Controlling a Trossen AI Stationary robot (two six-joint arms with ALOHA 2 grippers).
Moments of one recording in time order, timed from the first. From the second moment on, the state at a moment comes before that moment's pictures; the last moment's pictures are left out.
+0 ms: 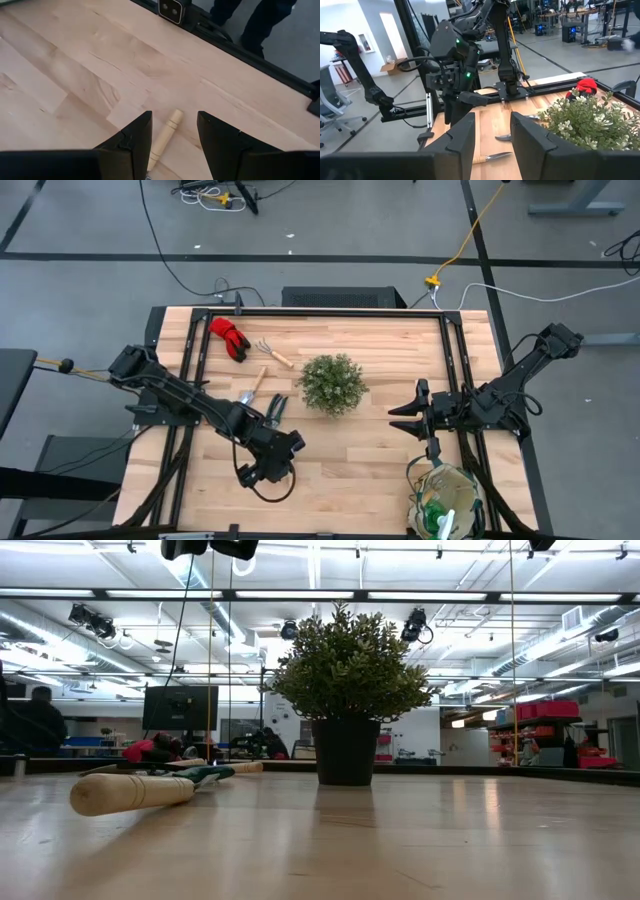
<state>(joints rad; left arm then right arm) -0.46 1.58 1.19 -0.52 0.20 0.48 0.68 0.85 0.61 0.20 0.64 0.23</state>
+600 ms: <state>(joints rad) -0.48 1.62 1.19 -0.57 0.20 0.51 0.68 0.85 0.61 0.19 0.64 0.23</state>
